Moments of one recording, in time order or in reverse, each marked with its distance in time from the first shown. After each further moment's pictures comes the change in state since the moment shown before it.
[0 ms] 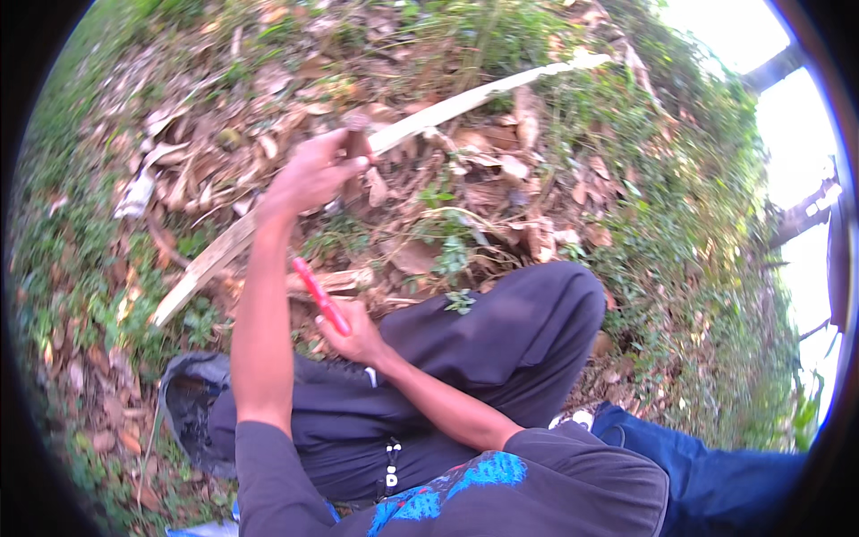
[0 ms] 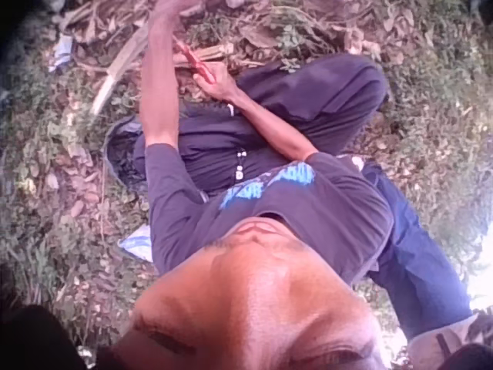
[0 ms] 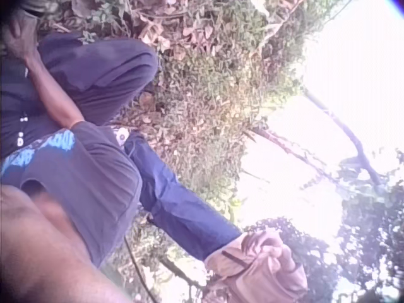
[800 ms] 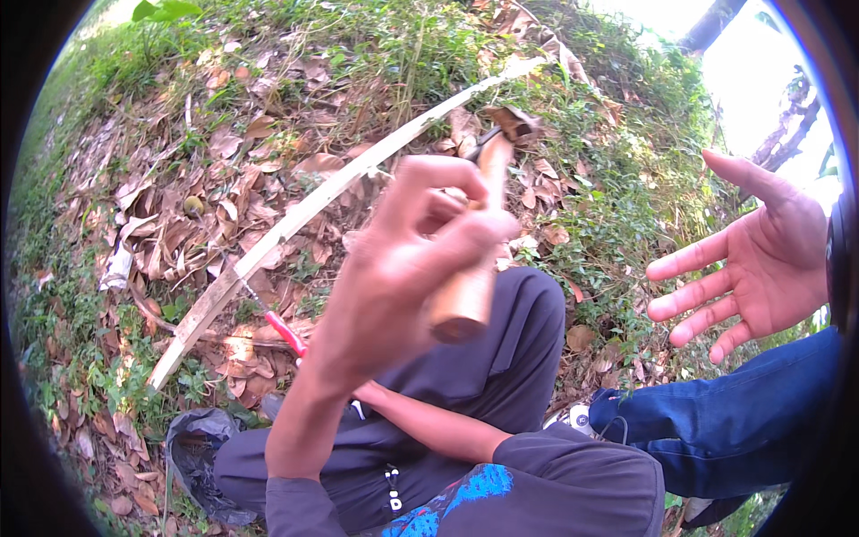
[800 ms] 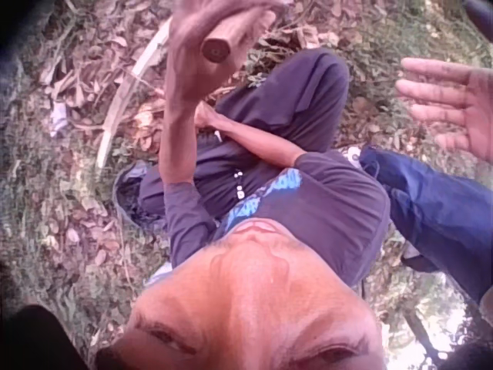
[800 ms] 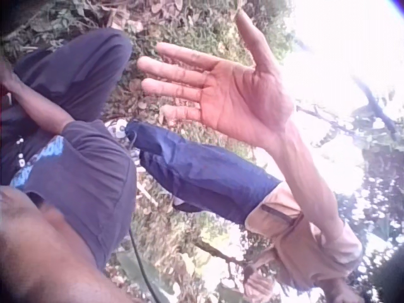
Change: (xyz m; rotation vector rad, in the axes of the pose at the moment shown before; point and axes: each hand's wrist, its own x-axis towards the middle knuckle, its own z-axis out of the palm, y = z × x) left_hand -0.062 0.197 0.094 -0.061 0.242 0.855; right_hand 0.002 0.018 -0.002 -0.066 0.049 -0.135
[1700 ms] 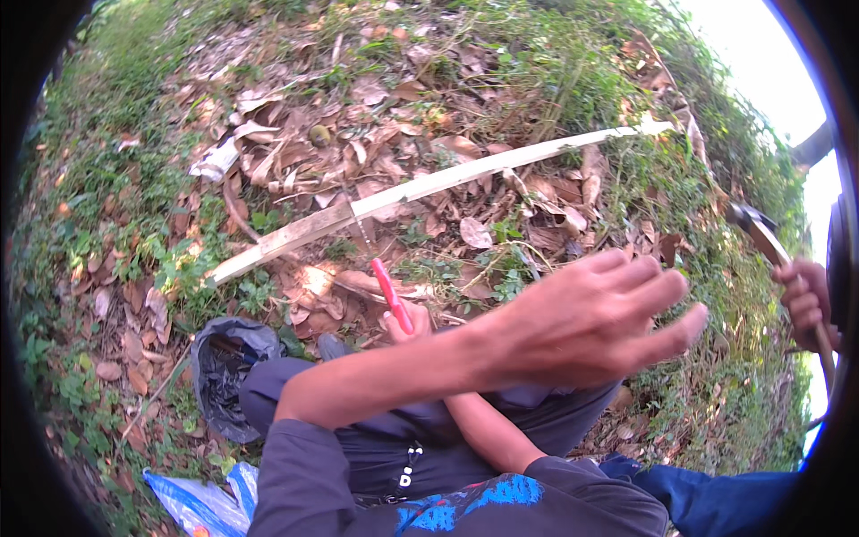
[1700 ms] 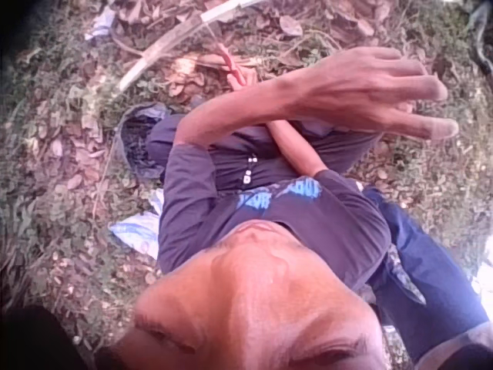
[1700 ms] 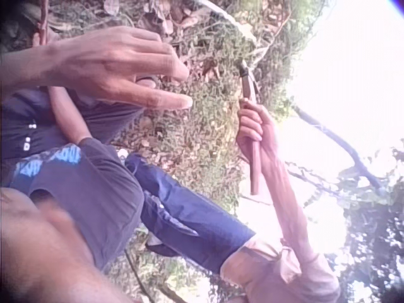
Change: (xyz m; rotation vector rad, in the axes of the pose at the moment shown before) left_hand -0.017 0.014 0.019 0.321 0.071 0.328; right_hand 0.000 -0.004 0.006 -0.277 -0.120 0.224
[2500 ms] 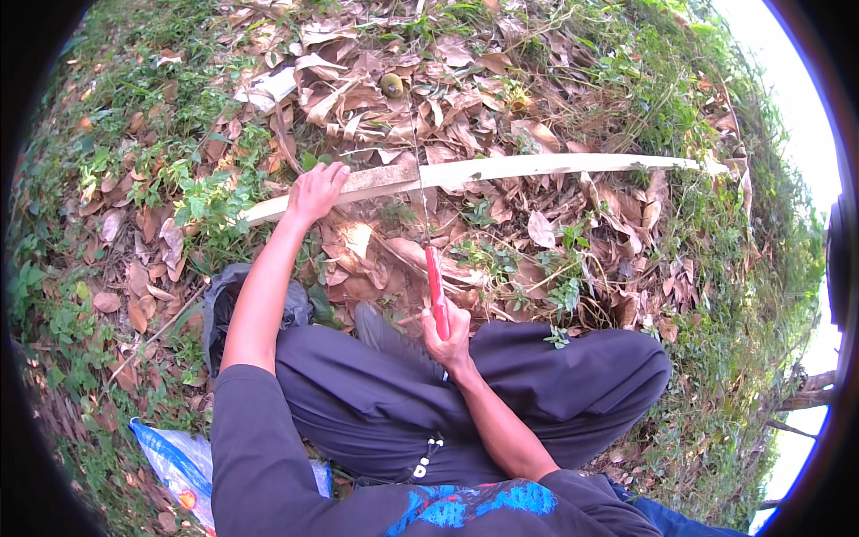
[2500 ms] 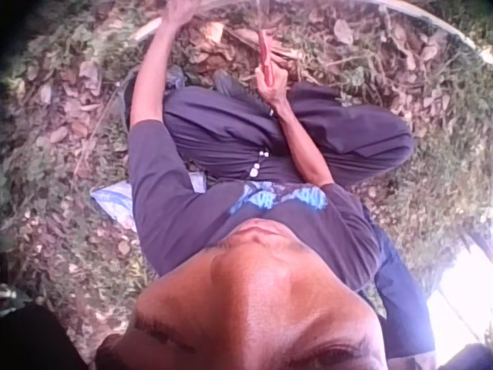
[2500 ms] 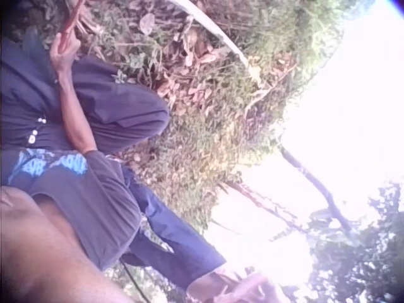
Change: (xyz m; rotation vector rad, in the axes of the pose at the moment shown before) left_hand -0.372 -0.177 -0.269 0.773 -0.467 -1.273; right_hand -0.015 -0.014 0.020 0.090 0.112 -0.204
